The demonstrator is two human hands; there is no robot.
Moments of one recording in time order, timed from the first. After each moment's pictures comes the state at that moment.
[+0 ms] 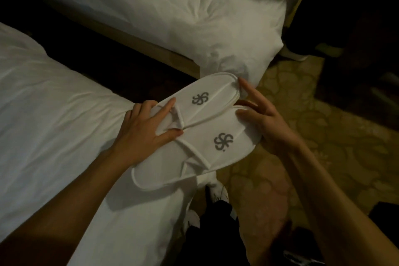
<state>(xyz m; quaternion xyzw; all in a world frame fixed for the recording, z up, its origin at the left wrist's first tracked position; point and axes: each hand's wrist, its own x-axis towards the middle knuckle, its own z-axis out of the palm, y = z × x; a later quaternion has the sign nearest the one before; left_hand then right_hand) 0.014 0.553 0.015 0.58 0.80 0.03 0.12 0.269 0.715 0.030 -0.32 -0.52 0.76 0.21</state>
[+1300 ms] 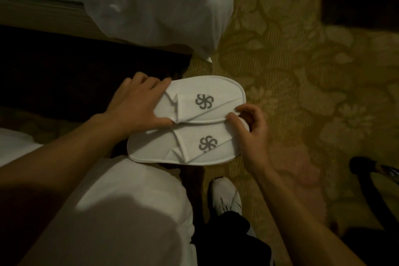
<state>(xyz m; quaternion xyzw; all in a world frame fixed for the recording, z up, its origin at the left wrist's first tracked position) 0.038 0.793 -0.343 0.74 0.64 -0.17 0.09 0.302 0.767 -0.390 -0.57 -0.40 0.58 0.43</state>
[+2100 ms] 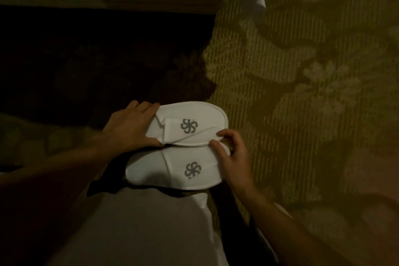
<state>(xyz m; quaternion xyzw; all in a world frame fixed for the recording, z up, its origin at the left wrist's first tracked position) -0.059 0.777 -0.552 0.69 0.63 -0.30 0.18 0.193 0.726 -0.621 -0.58 -0.39 0.63 0.34</state>
